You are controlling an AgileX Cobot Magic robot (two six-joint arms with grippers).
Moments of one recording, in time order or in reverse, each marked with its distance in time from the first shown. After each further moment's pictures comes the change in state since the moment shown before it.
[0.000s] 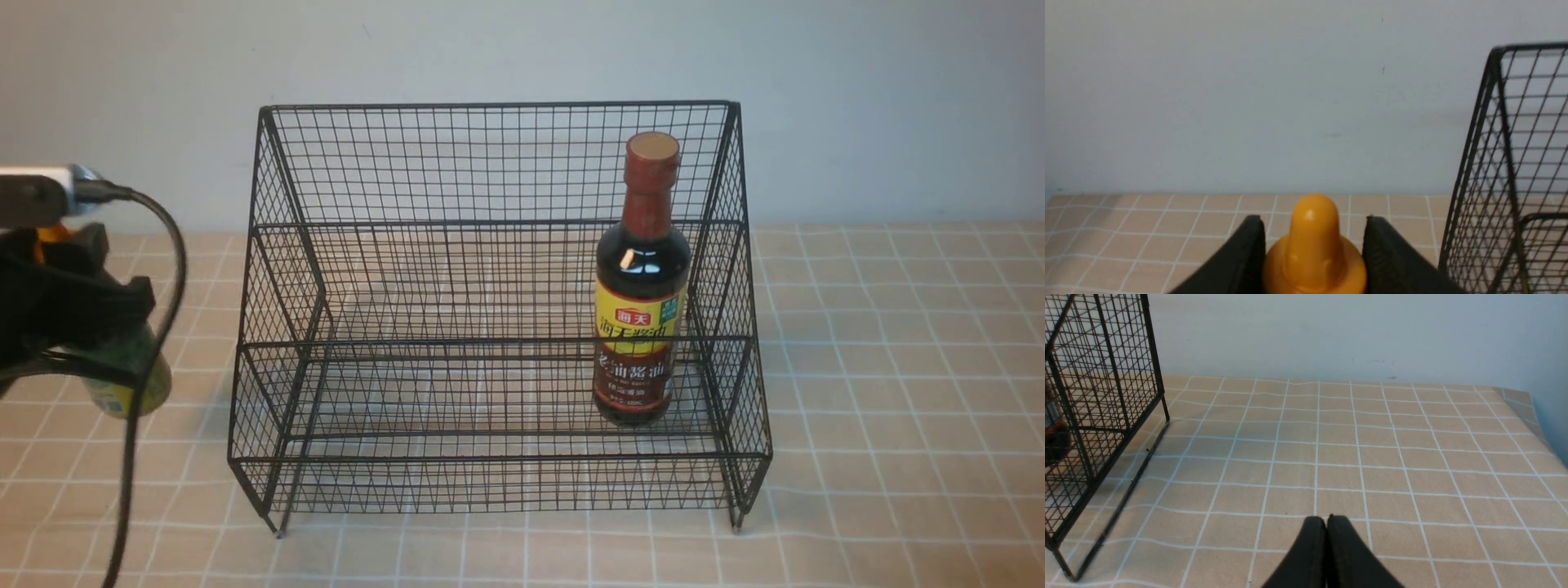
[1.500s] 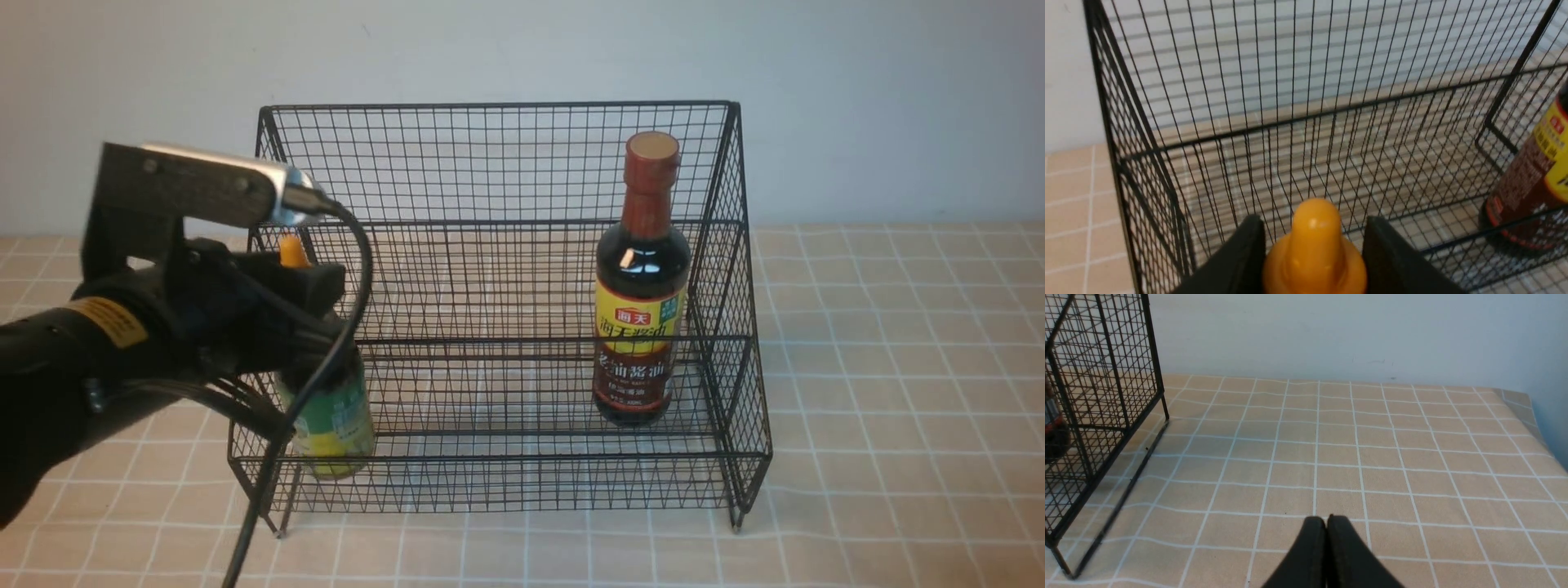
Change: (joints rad) right arm 0.000 0.000 0.000 0.000 0.000 -0.008; left arm -0.366 0.070 -0.145 0.016 0.347 -0.097
